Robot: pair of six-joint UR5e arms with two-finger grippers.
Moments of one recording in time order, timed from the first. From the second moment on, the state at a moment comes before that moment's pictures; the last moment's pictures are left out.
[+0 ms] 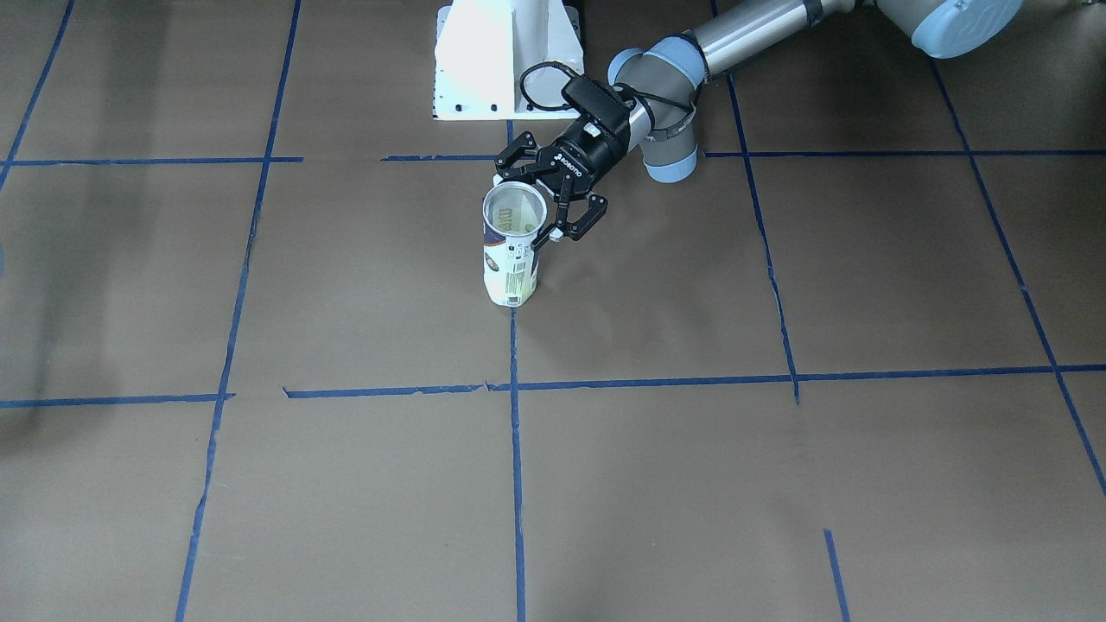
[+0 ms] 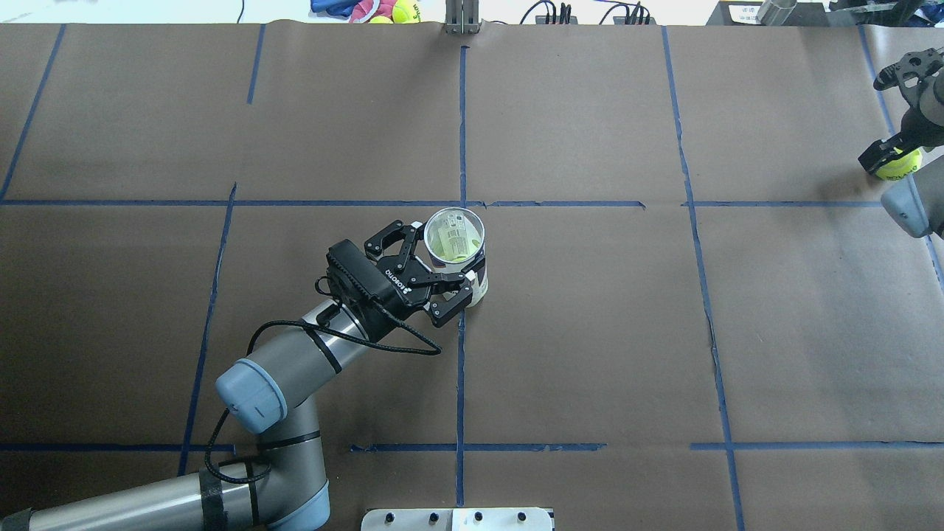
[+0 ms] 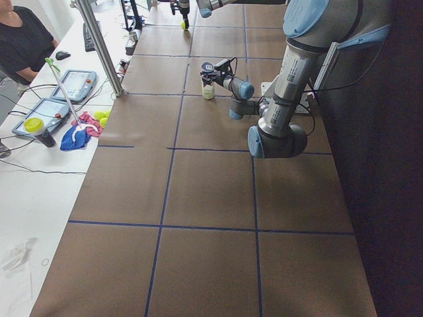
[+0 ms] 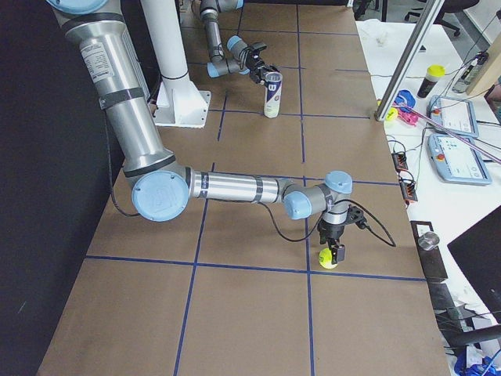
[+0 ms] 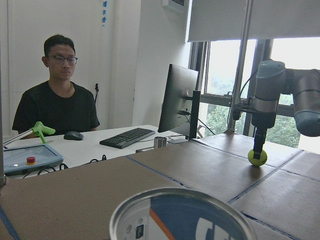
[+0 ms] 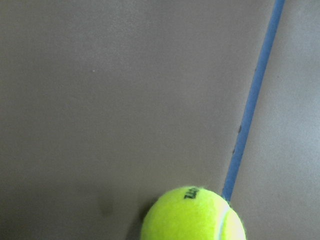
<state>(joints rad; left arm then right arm) -0.29 -2.16 -1.34 -3.27 -1.07 -0.40 1.21 -1.23 1.11 -1.20 1.95 0.14</state>
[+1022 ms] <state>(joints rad) -0.29 -2.16 -1.34 -3.27 -1.07 -0.40 1.21 -1.23 1.12 -1.14 1.92 0.15</state>
